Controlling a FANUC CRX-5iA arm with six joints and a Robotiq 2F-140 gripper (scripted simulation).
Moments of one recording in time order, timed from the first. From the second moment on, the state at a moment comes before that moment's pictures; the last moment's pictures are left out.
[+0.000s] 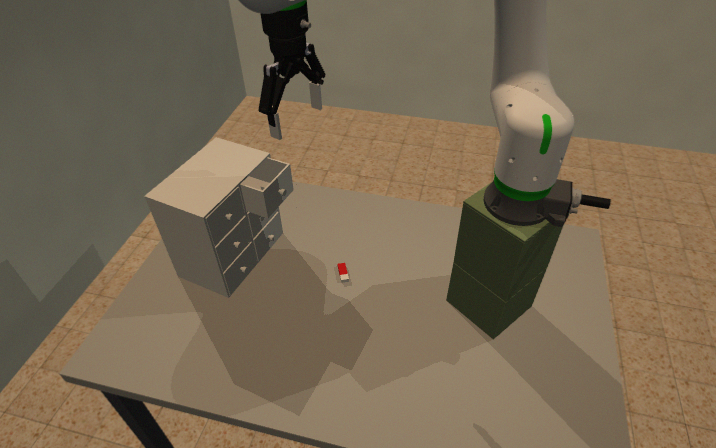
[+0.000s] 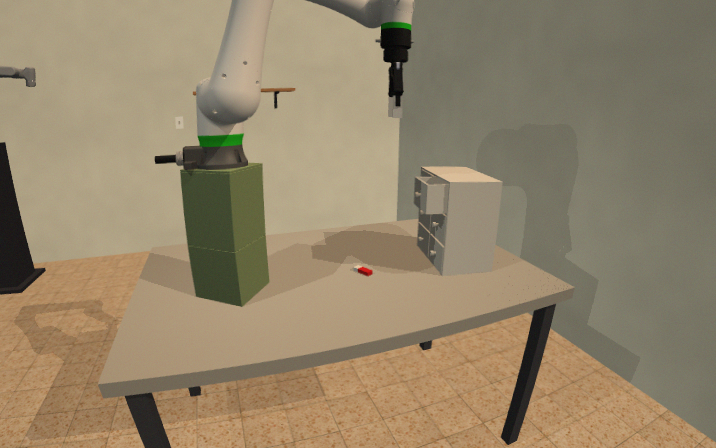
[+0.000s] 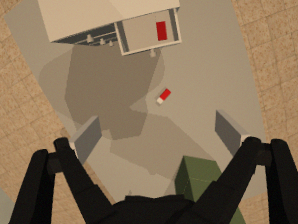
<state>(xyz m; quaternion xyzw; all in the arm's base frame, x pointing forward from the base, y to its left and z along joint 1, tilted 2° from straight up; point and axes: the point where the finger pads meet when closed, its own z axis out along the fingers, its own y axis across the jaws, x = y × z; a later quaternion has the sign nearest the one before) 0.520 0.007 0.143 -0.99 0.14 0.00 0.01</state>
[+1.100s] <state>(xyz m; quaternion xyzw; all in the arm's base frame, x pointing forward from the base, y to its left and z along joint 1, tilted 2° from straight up) 0.515 0.008 0.147 -1.00 0.07 -0.01 0.01</state>
